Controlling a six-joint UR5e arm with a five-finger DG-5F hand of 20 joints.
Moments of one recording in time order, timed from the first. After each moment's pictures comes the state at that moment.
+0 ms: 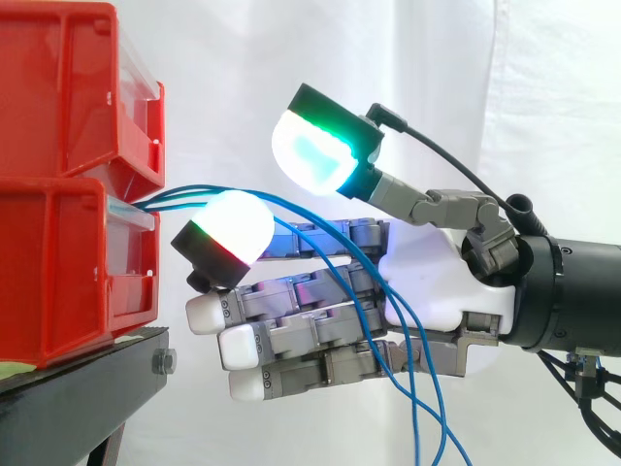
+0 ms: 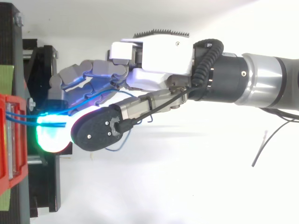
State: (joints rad) arm 0.08 -2.37 -1.17 -2.61 -1.46 0.02
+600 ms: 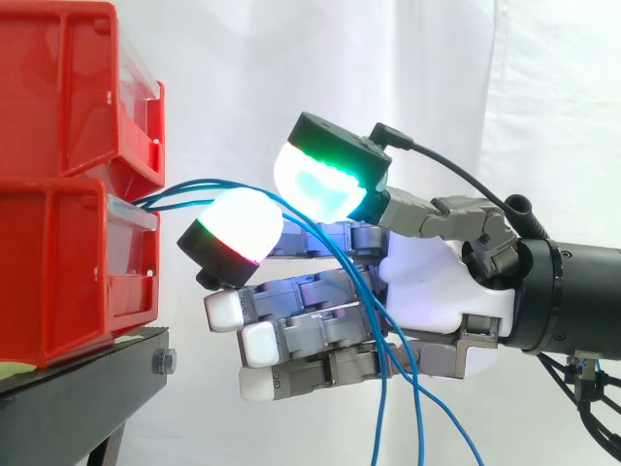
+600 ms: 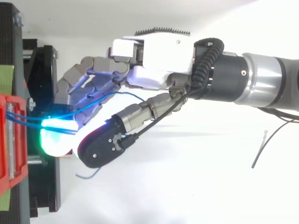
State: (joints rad) arm 0.08 -2.37 -1.18 -2.59 -1.45 0.02
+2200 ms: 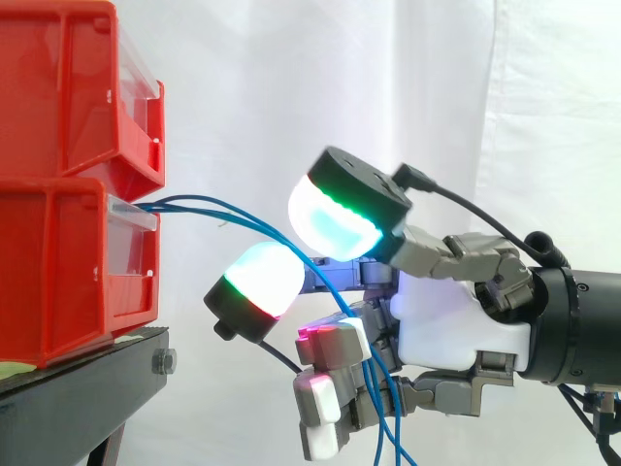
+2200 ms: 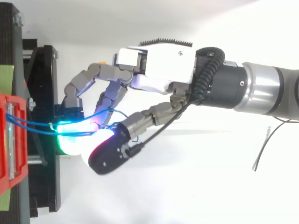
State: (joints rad) arm 0.10 -2.37 -1.21 -2.59 -1.39 -0.07
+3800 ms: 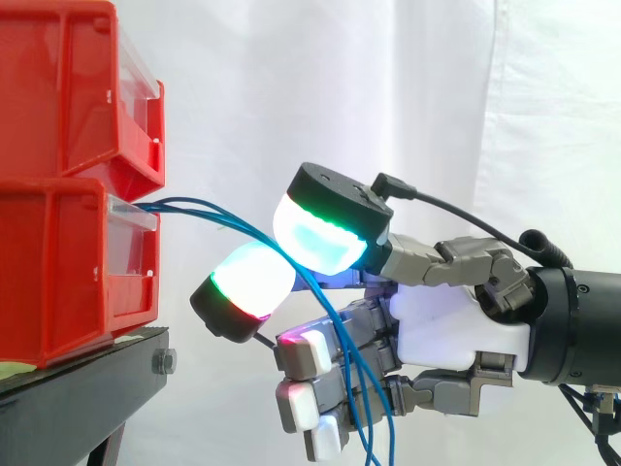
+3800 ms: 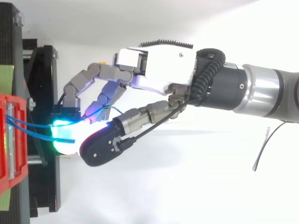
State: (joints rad) arm 0.11 -2.37 -1.22 -2.58 -1.37 -0.10
